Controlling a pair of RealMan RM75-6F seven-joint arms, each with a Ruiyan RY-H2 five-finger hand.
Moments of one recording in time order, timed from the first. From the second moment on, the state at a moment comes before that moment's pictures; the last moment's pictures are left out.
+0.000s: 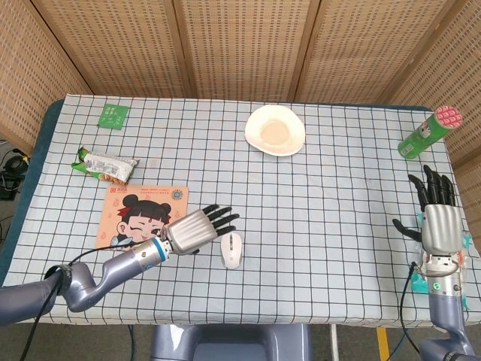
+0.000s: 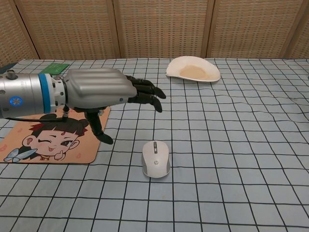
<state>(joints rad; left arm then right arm) -0.88 -1.44 -0.12 -1.50 1.71 0.73 0.24 0.29 -1.41 0.19 -1.18 -1.37 1.51 0.15</state>
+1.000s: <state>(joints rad) -1.05 -1.66 -0.10 -1.33 1.54 0.57 0.40 0.27 -1.40 0.24 -1.18 -1.38 1.52 0.21</state>
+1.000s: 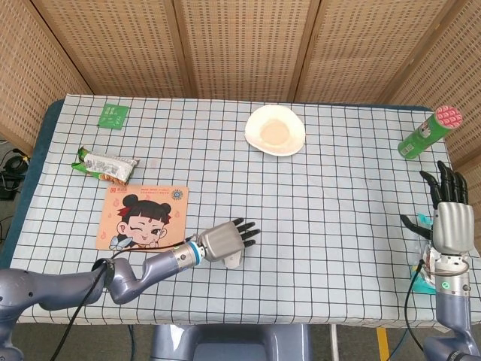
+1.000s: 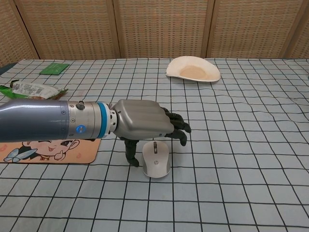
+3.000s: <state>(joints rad) -0.85 -1.33 0.28 -1.07 1.92 1.10 0.10 0.26 -1.43 0.26 -1.14 -1.42 1.58 0.22</state>
